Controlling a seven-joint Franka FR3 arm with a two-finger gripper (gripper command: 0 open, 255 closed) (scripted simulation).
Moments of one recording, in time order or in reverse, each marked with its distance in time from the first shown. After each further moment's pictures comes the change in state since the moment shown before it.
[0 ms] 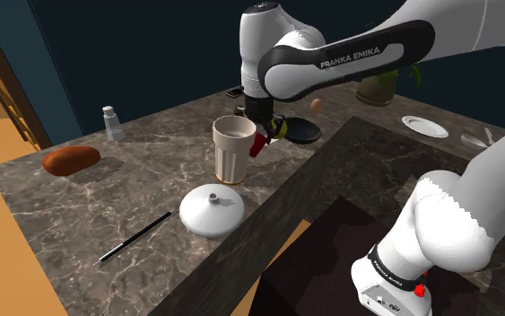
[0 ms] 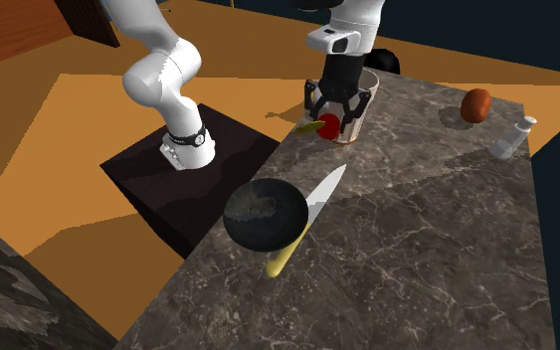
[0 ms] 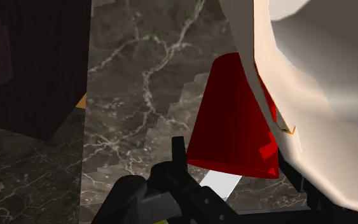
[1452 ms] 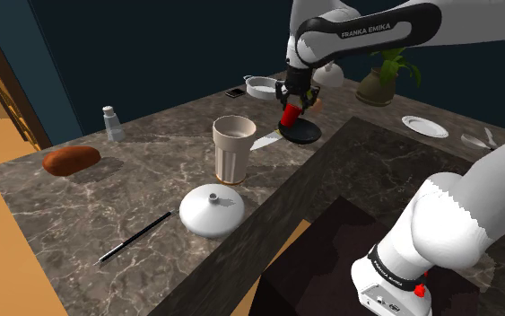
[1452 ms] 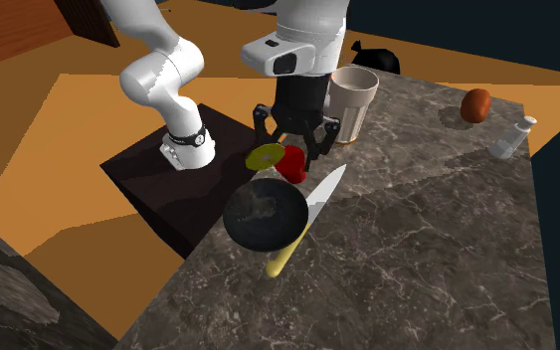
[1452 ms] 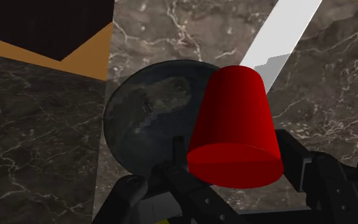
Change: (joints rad) arm -0.143 -0.051 -0.218 0.046 -0.052 -0.019 -0.347
